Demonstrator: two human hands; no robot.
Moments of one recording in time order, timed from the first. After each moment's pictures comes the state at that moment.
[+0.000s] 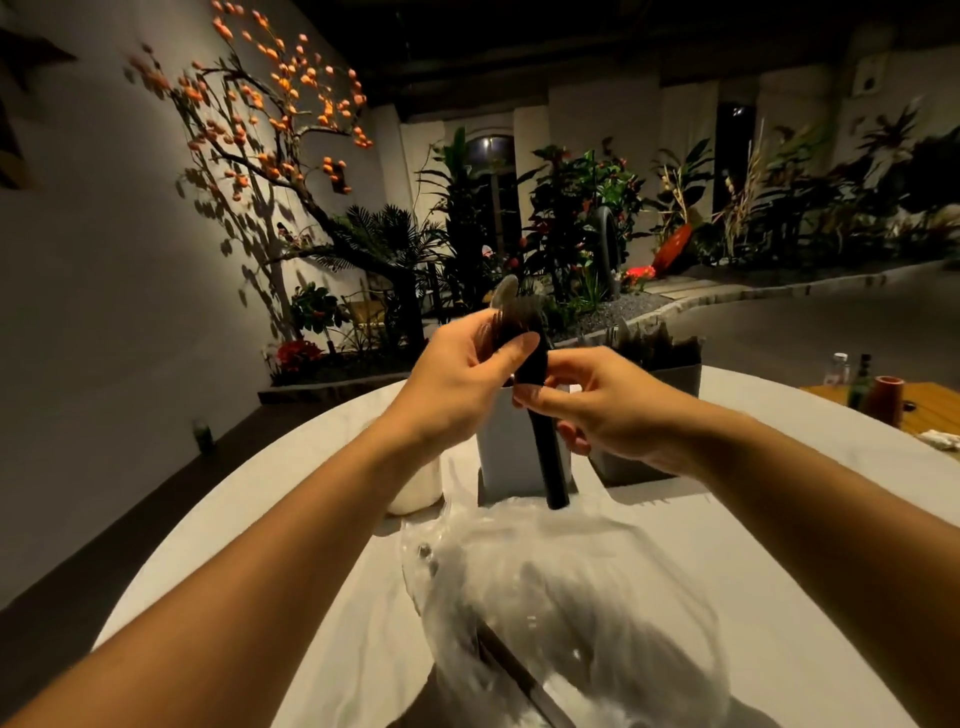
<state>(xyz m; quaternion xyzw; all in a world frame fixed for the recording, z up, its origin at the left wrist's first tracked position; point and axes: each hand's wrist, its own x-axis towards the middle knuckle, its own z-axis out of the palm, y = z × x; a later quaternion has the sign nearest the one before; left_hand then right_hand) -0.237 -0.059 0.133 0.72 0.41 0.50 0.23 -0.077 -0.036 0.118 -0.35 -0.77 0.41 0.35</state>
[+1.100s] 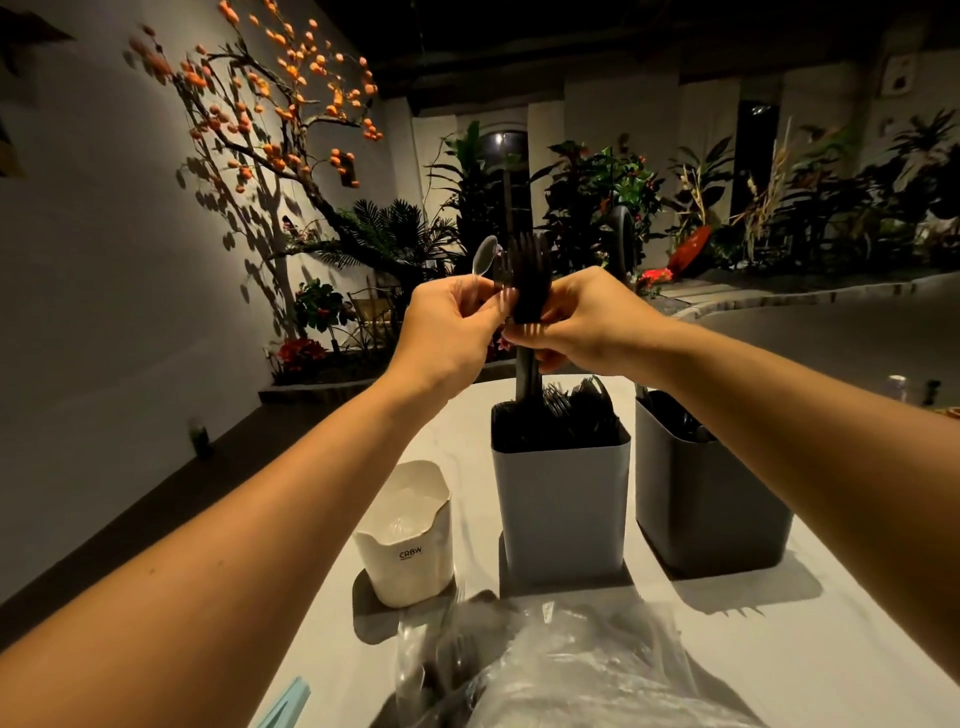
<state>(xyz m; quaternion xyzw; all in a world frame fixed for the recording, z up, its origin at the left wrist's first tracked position) -0.293 0.097 0.157 0.64 0.49 0.58 0.13 -0.139 0.127 0.169 -0.36 -0.80 0.29 0.39</state>
